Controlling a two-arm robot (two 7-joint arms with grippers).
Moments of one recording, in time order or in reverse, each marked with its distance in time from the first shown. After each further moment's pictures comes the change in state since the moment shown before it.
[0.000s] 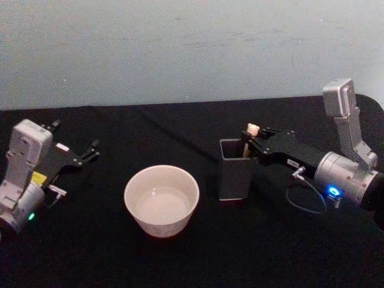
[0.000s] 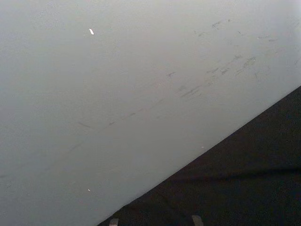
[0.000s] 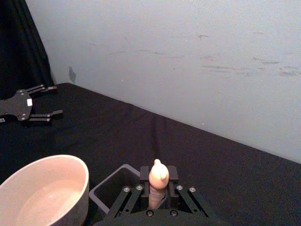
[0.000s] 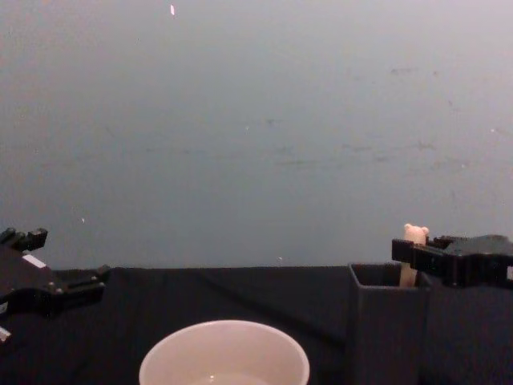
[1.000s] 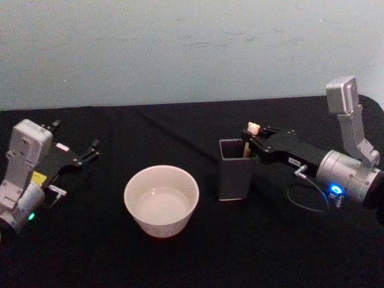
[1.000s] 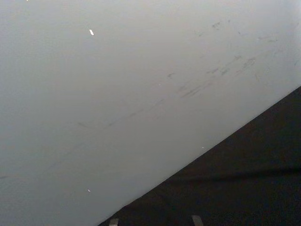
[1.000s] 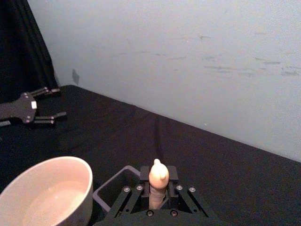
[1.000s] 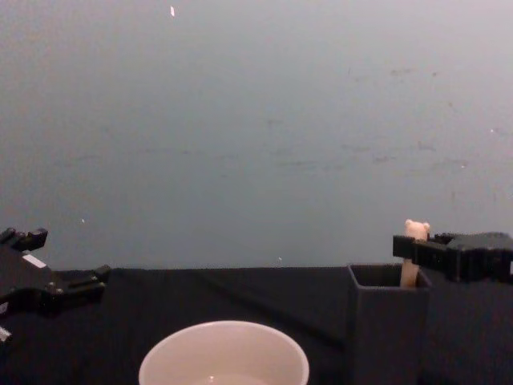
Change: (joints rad) left arm 0.000 0.000 0.000 0.000 0.000 0.000 0.000; right arm 0.001 0.005 0.004 -0.004 0.021 0.013 0.014
